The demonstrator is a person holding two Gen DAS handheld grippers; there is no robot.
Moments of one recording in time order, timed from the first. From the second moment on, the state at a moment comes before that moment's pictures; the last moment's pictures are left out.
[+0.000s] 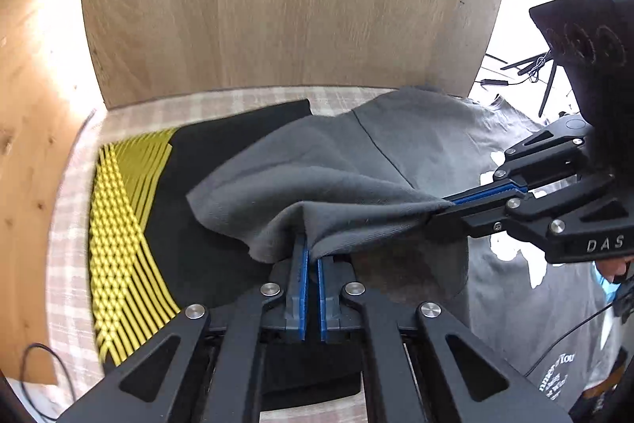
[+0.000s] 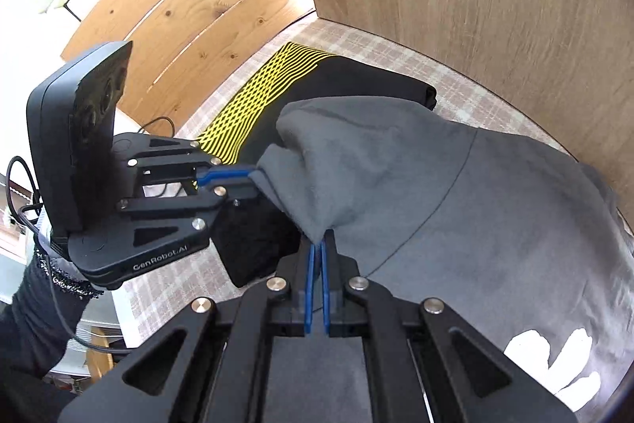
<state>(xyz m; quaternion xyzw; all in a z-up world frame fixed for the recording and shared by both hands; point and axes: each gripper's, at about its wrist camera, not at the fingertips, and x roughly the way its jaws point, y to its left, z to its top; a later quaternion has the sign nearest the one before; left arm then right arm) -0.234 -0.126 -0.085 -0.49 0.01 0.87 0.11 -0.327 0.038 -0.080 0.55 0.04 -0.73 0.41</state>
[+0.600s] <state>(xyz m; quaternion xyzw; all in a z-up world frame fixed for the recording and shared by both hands) -0.235 -0.164 -0.117 -0.55 -0.02 0.83 0.10 -0.392 -0.003 -0.095 0.48 0.13 -0.76 0.41</state>
